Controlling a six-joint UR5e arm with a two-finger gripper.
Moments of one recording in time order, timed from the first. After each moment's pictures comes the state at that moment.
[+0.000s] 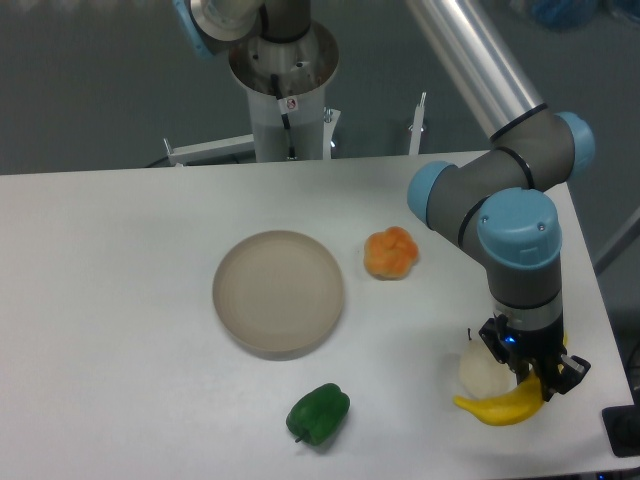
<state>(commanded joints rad) 2.37 -2.25 -1.21 -0.82 1.66 1.30</state>
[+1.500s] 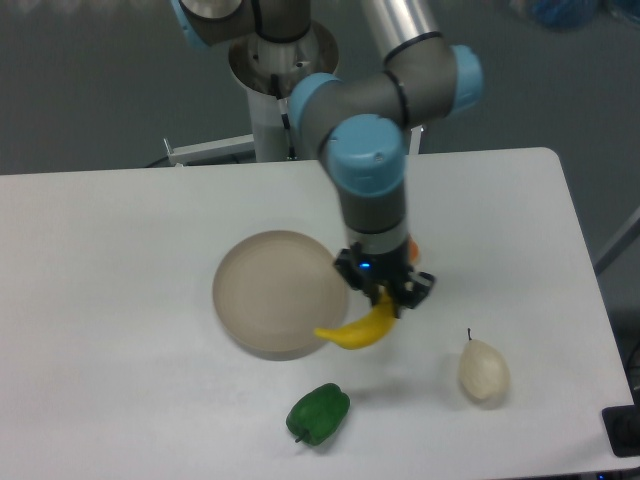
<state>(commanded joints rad) 2.14 -1.89 -1.73 -0.96 1.67 0.70</state>
